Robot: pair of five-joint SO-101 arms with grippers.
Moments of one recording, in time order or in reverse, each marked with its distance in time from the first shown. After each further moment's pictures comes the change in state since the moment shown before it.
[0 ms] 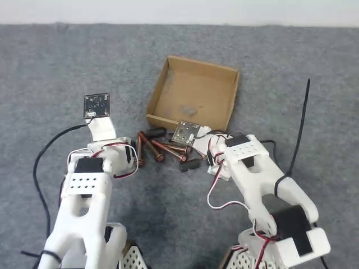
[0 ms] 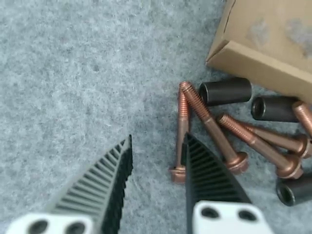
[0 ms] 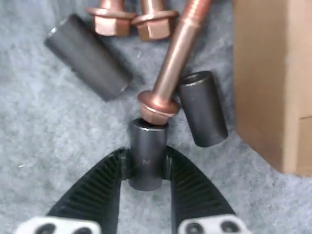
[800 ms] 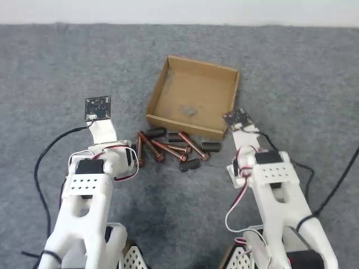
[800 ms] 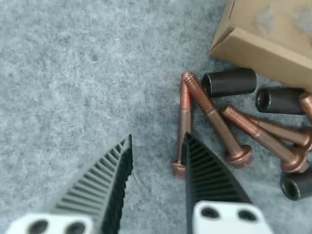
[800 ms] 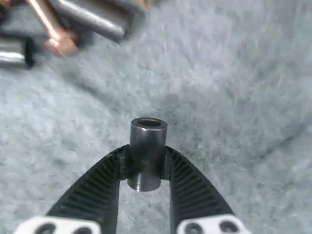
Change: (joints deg) left arm 0.0 0.0 1.6 0.0 0.0; right arm 12.4 -22.9 15.1 7.6 -33.1
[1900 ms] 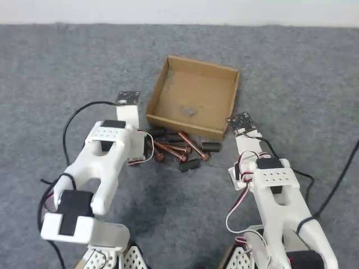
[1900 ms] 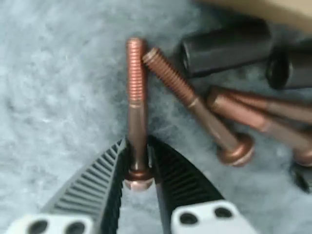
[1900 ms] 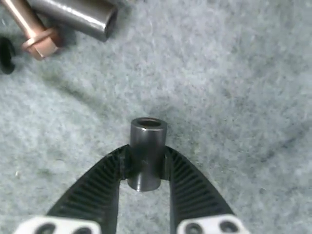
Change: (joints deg) left arm 6.4 39.8 -26.5 11.5 -1.5; right arm 1.0 0.0 2.8 -5.0 -0.4
